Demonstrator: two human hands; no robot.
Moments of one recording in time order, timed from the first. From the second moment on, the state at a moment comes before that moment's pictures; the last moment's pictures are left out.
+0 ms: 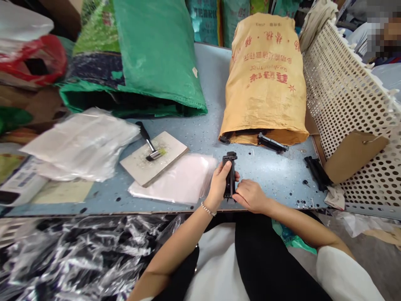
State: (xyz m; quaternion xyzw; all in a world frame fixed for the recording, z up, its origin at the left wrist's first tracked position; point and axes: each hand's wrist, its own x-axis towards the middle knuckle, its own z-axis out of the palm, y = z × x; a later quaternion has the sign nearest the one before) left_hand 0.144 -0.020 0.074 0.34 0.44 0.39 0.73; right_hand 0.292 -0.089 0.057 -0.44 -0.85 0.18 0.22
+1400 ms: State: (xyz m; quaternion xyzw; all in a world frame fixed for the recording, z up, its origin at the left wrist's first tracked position) left_hand 0.130 -0.012 0.087 0.42 0.39 0.48 0.66; right_hand 0.276 -0.091 0.060 -0.49 -0.77 0.33 0.24
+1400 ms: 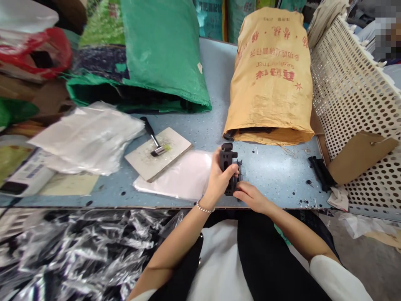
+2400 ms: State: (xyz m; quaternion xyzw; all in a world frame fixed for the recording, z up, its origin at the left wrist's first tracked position) left_hand 0.148 -0.019 0.023 0.68 0.44 0.44 0.39; right_hand 0.395 0.096 0.059 -0.74 -0.66 0.00 0.07
